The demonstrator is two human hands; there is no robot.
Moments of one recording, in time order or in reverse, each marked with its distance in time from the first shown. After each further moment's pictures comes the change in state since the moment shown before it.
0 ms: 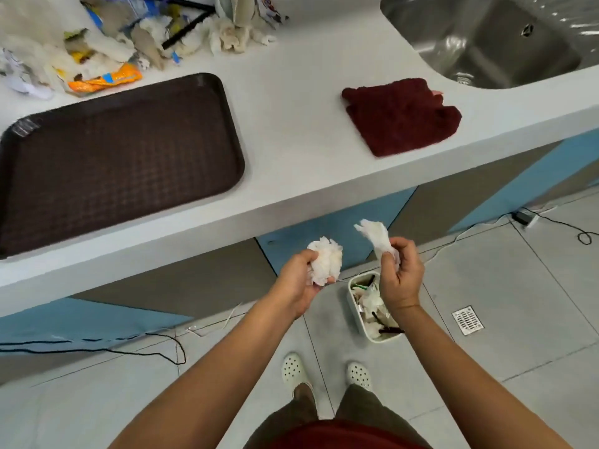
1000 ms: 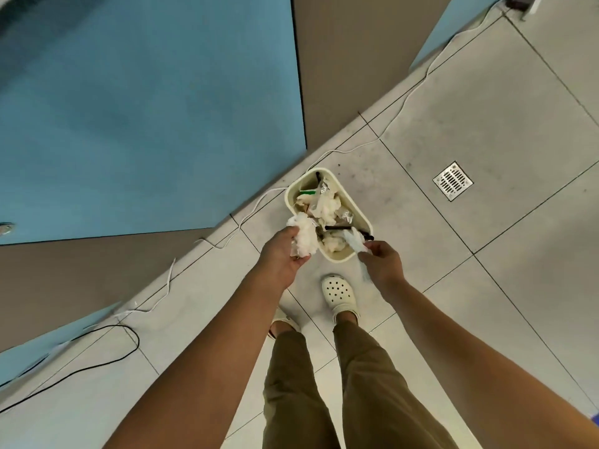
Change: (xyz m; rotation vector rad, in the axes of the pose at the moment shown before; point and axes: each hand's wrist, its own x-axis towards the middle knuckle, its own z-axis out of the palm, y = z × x) left_hand 0.274 -0.244 0.010 0.337 0.274 -0.385; right_hand -0.071 0.353 -0.085 -0.124 0.002 1.215
